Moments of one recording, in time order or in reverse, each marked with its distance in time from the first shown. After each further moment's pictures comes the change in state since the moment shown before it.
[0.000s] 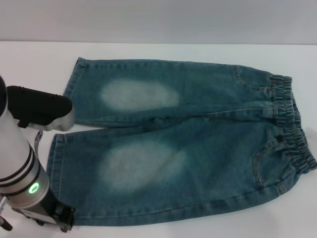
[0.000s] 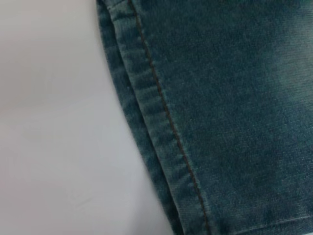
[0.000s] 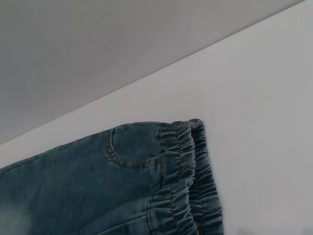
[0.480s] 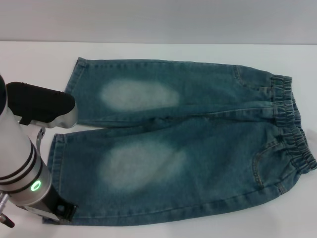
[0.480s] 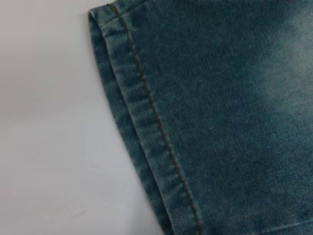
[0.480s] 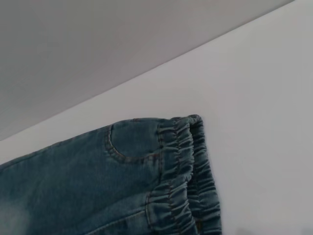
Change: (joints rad) left arm -0.002 0.001 0.003 -0.018 -0.002 0.007 0.010; right arm -0.005 0.000 0.002 0.000 0.000 0.009 -0.001
